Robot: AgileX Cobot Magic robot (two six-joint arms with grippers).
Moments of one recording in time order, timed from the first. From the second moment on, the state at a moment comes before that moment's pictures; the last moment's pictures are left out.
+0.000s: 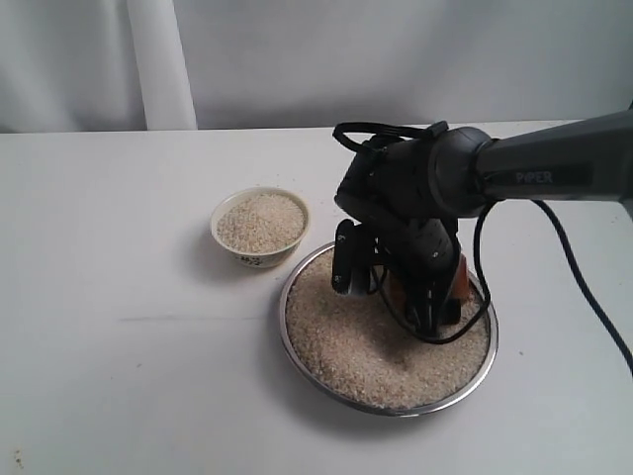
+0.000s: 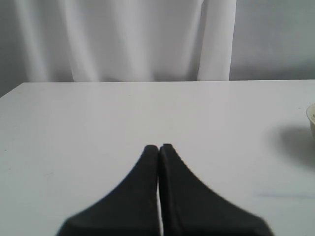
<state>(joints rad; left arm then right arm) -0.01 0.00 0.00 -0.04 0.35 0.04 0.65 2.14 -1.40 -0.58 1.06 -0.42</state>
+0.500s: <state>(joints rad) -0.01 0.00 0.00 -0.04 0.35 0.04 0.65 2.16 -1.40 -0.49 0.98 -0.45</state>
